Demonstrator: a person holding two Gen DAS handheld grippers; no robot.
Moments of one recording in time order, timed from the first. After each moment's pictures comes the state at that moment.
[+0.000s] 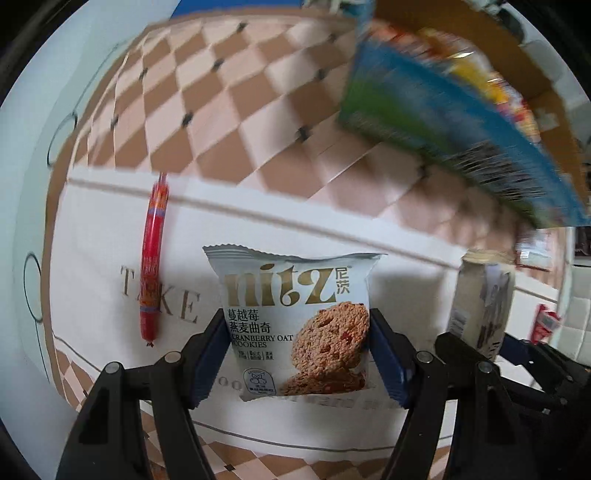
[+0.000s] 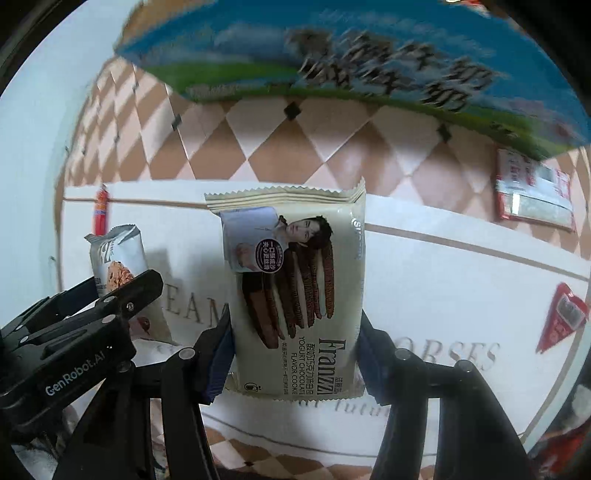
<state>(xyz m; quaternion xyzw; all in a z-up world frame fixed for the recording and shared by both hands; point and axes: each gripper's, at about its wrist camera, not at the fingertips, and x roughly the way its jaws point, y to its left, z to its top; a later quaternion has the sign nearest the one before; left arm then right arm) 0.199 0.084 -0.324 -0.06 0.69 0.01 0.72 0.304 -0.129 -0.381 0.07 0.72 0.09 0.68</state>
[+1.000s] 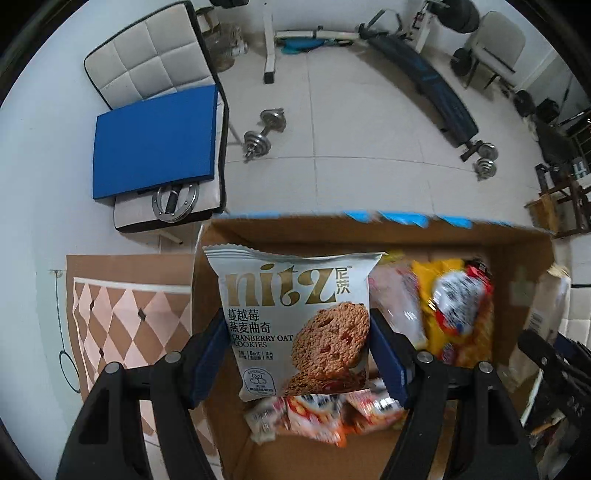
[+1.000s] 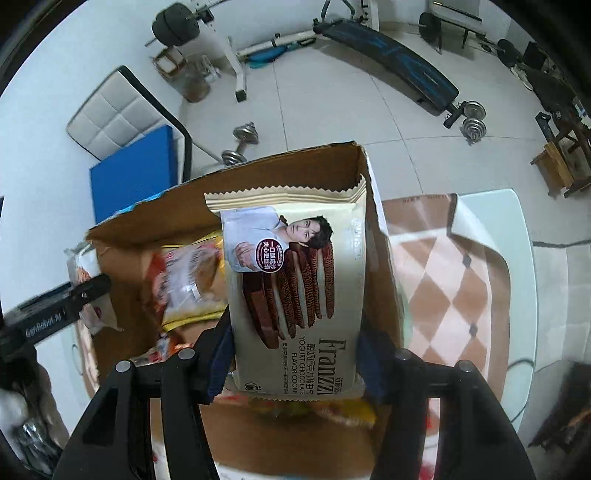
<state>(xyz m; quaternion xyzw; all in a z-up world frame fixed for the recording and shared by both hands) 0.539 -0.019 -0.235 0.05 0.66 -0.04 0.75 0.557 -0.292 -0.268 0.16 0.64 -0.01 0.75</state>
